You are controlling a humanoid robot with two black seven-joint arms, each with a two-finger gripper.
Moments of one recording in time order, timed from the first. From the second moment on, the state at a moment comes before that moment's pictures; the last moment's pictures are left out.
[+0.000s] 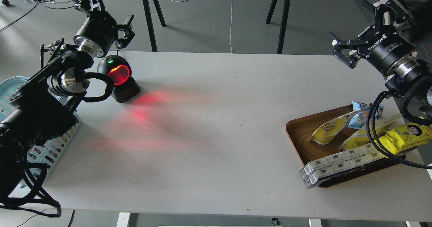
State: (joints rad) left arm -0.92 0.31 -0.72 -0.61 -0.01 -0.32 -0.26; right arm 0.78 -0.79 0.54 1.17 0.58 0.38 0.11
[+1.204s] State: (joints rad) left arm -0.95 0.35 -0.73 -0.61 -0.02 -0.28 -0.28; right arm 0.89 -0.90 0.49 1.26 0.56 0.32 0.10
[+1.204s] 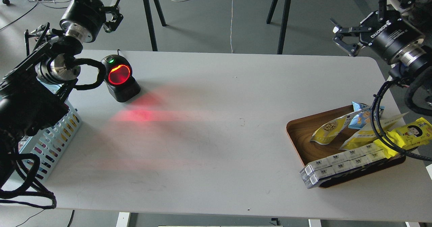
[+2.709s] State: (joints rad) left arm -0.94 0.37 -0.73 -0.63 -0.02 -0.28 -0.31; right arm 2.20 -0.75 -1.02 1.73 0.63 -0.16 -0.35
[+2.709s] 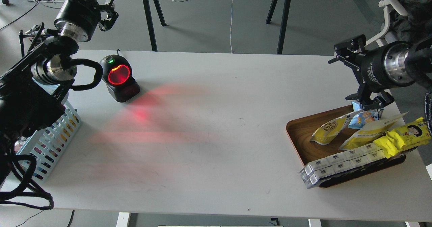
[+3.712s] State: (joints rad) left arm -0.93 0.36 -0.73 -0.63 -0.02 -0.28 -0.31; right arm 1.96 -0.84 -0.91 1.73 0.62 -0.27 -0.35
